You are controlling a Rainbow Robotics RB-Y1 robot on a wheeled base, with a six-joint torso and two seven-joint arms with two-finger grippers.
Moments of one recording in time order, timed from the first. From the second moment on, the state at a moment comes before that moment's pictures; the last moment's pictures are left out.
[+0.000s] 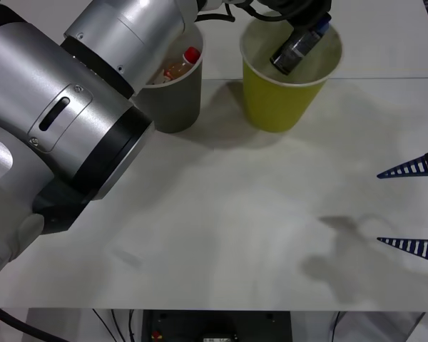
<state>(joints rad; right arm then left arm) 0.26 -1.13 -0.26 -2.01 1.31 -1.13 -0.09 -1.59 0.07 -0.30 -0.70 -2.39 -1.08 1.17</state>
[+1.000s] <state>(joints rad) 0.26 -1.13 -0.26 -2.01 1.31 -1.13 -0.09 -1.31 0.62 -0.25 -1.11 -1.86 -1.51 0.70</state>
